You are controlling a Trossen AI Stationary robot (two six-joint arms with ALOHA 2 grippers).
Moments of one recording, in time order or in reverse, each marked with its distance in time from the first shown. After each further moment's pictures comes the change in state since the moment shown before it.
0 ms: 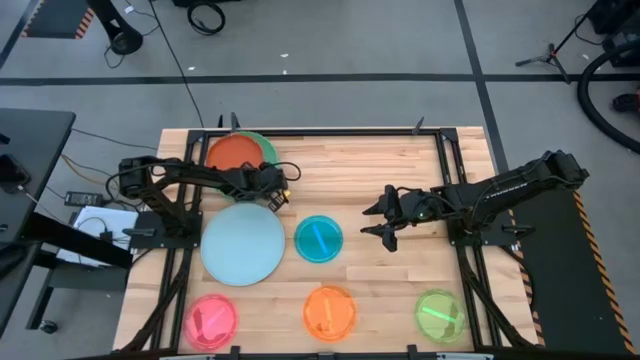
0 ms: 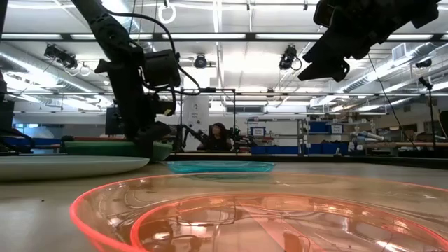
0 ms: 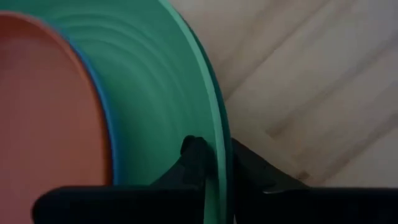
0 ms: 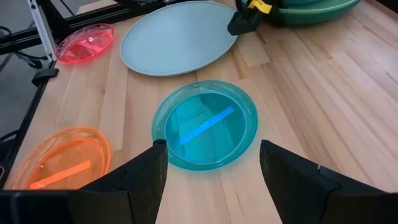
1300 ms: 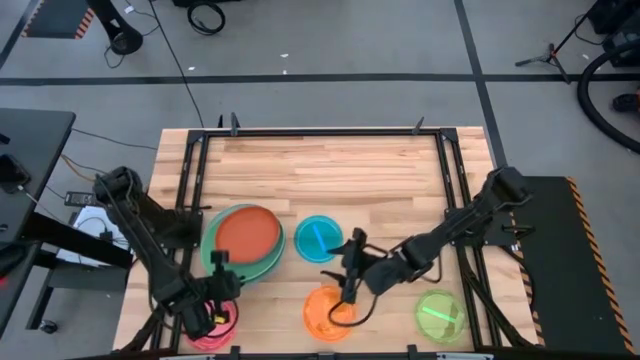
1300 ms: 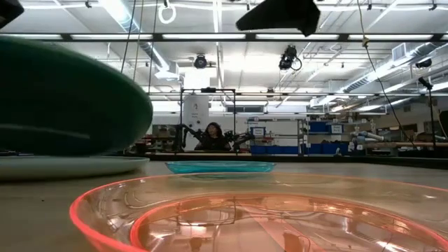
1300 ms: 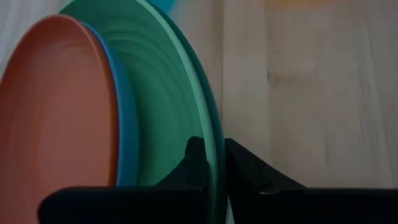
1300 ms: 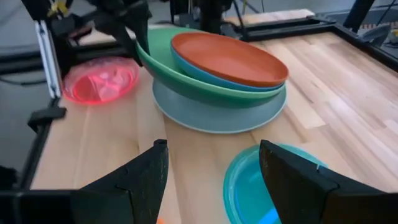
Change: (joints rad) left arm -1.286 -0.128 0.219 -0.511 -0.180 -0.525; right arm 0.363 0.625 0.509 0.097 0.497 0.078
